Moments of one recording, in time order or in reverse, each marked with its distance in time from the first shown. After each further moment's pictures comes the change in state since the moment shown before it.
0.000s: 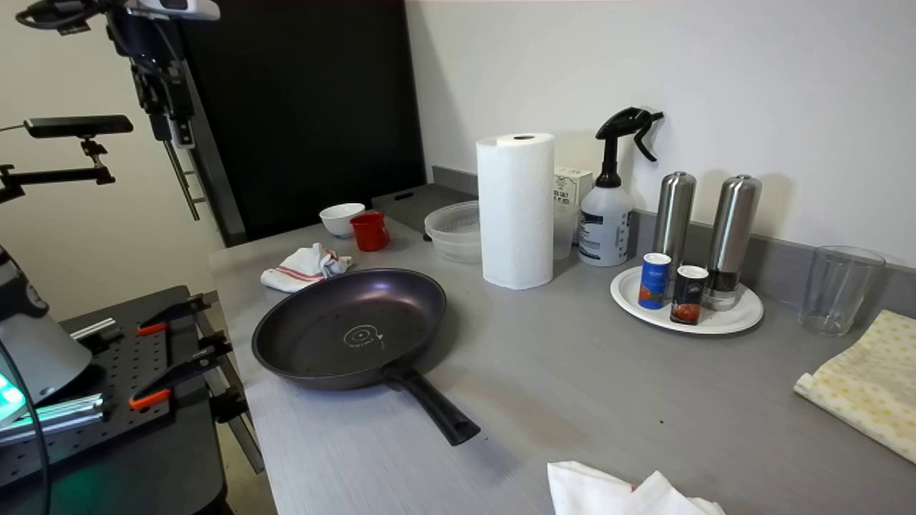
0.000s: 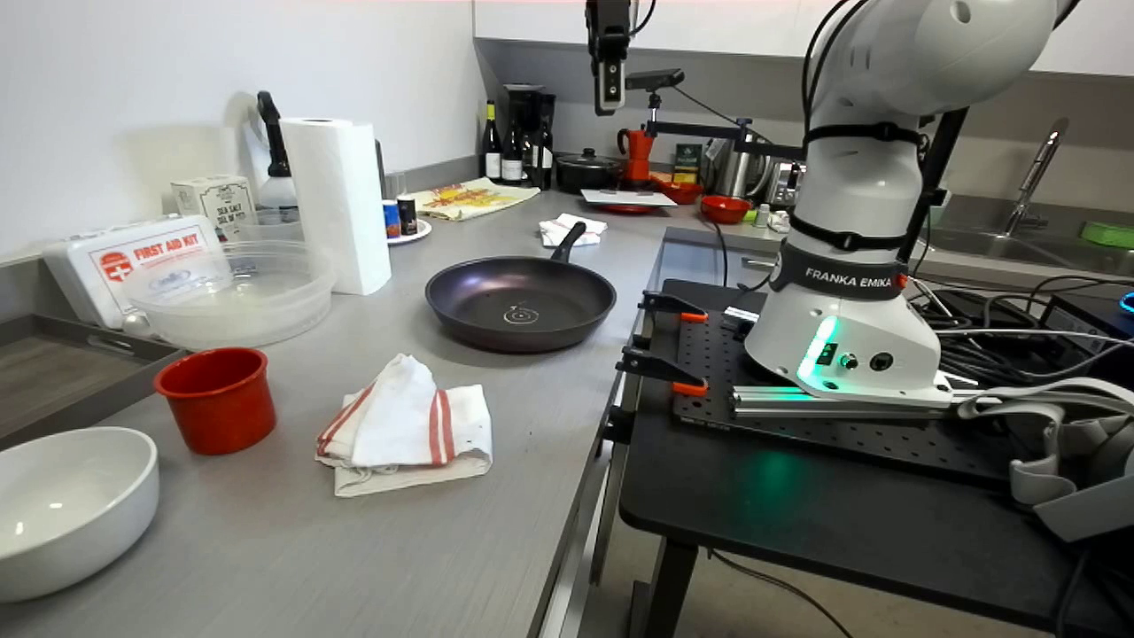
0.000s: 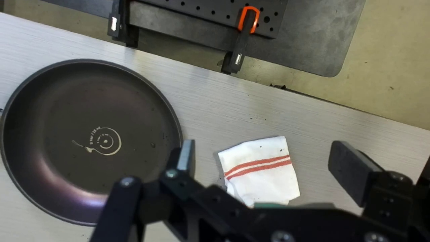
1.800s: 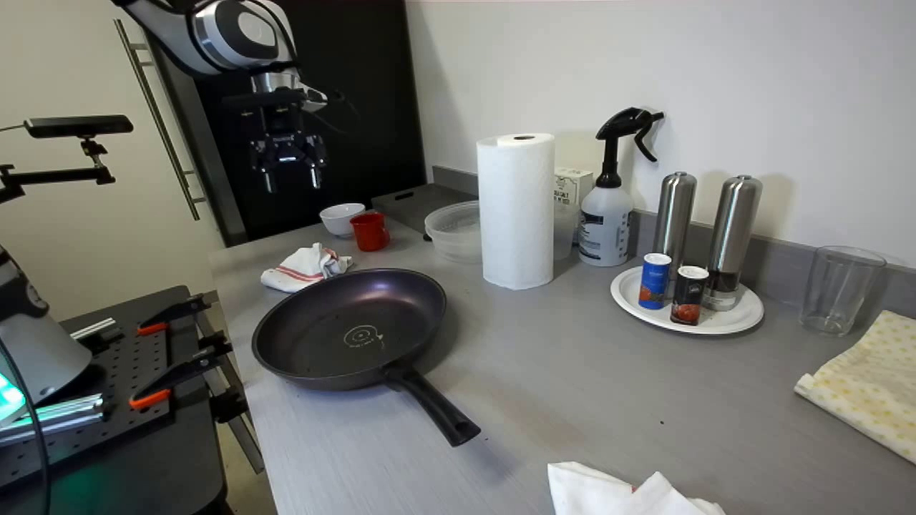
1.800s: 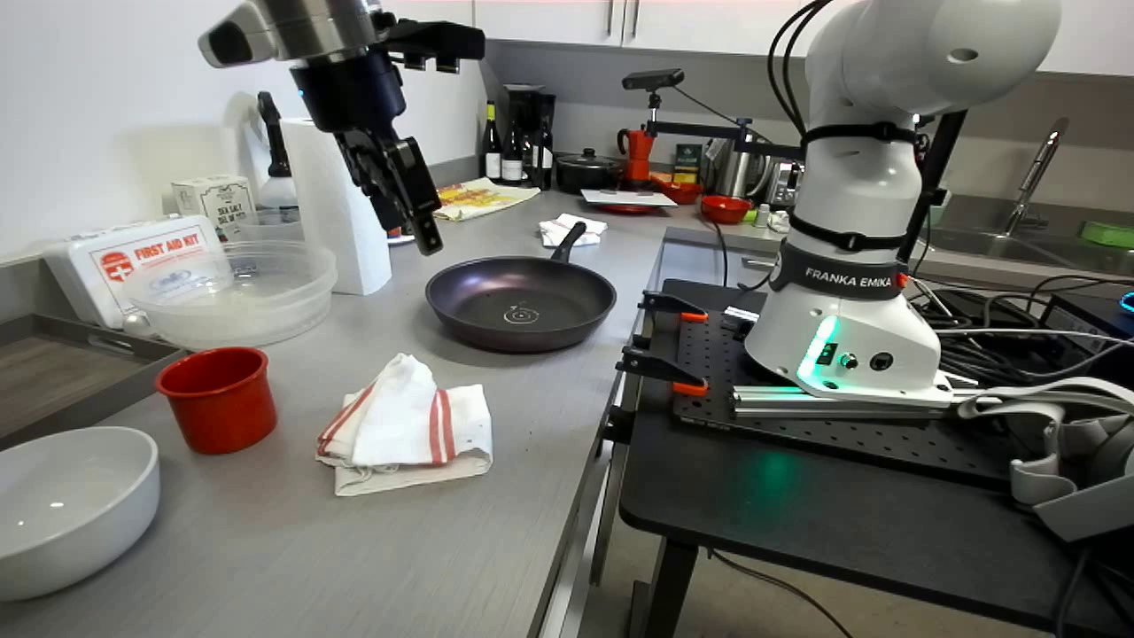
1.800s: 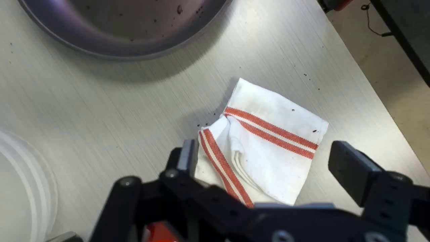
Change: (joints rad) arm 0.070 0.927 0.187 0.513 -0.324 0.268 -0.264
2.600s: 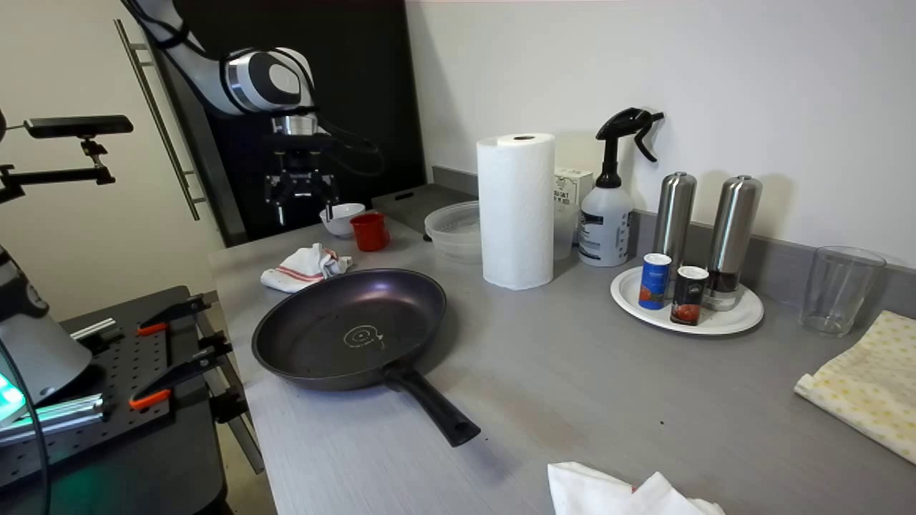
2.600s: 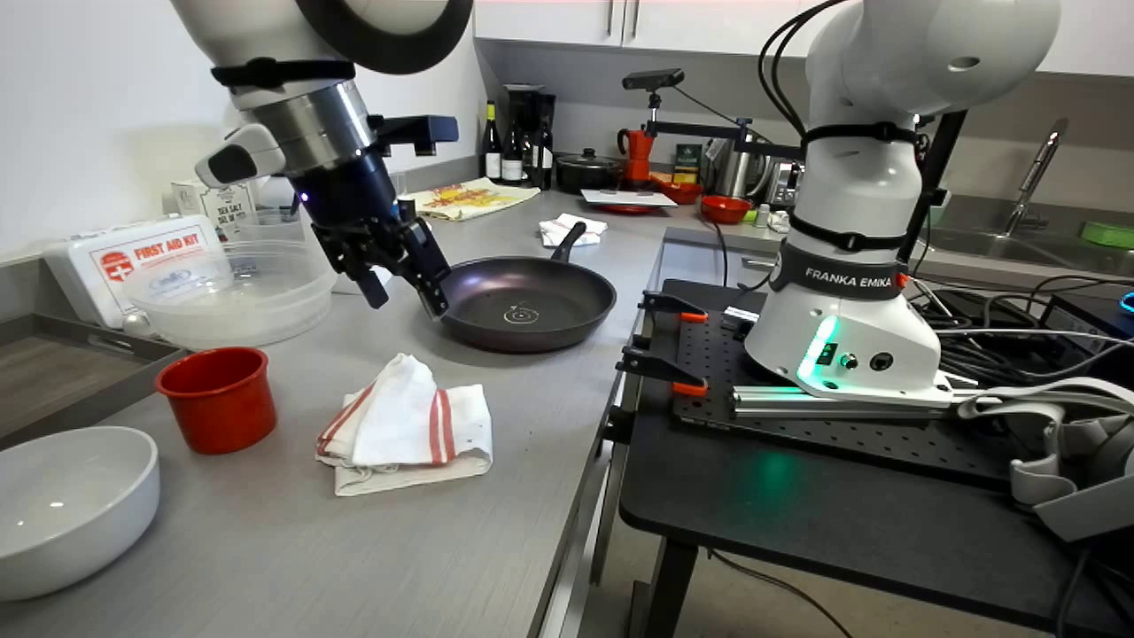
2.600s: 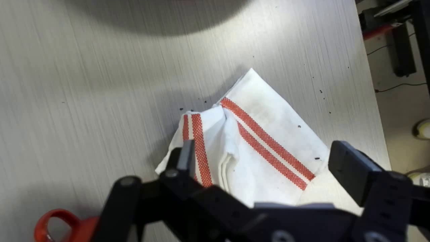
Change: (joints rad) arm -0.008 0.207 0.005 0.061 -0.050 0.078 -0.289
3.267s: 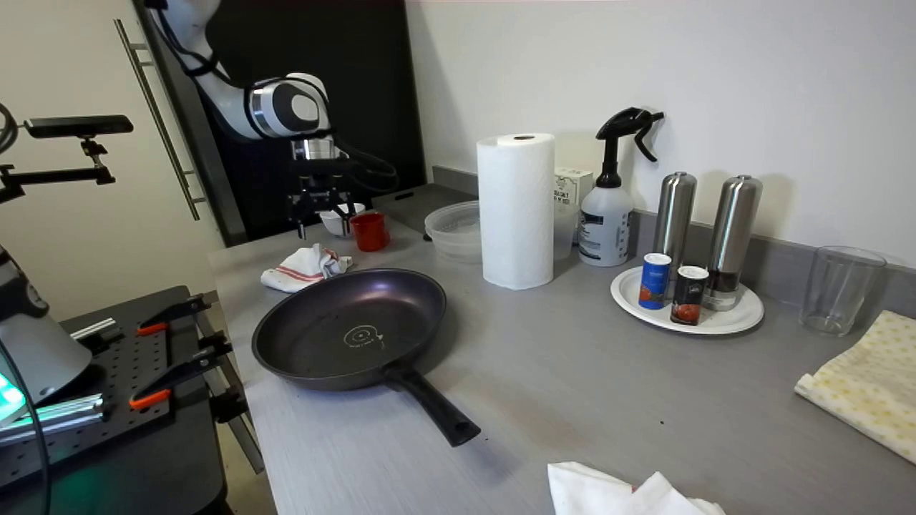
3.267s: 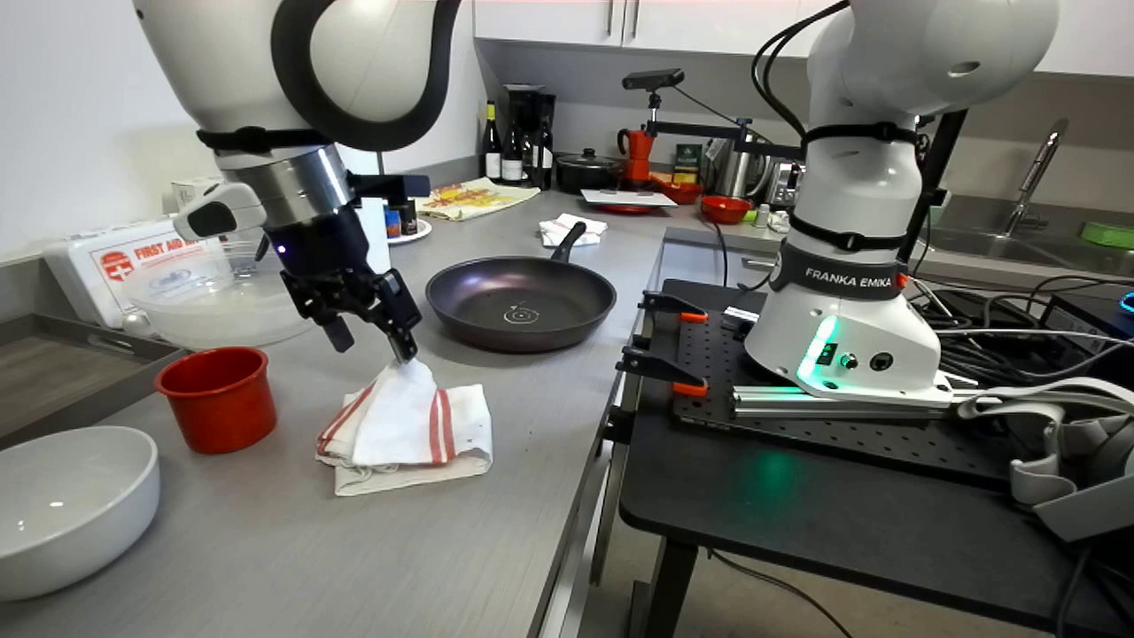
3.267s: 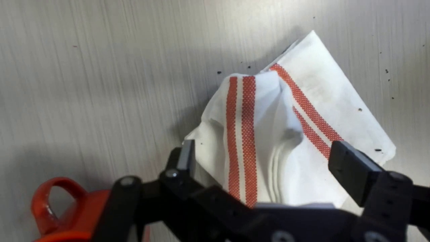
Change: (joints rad) arm -0.017 0.162 -0.005 0.088 -0.036 0.140 -0.088
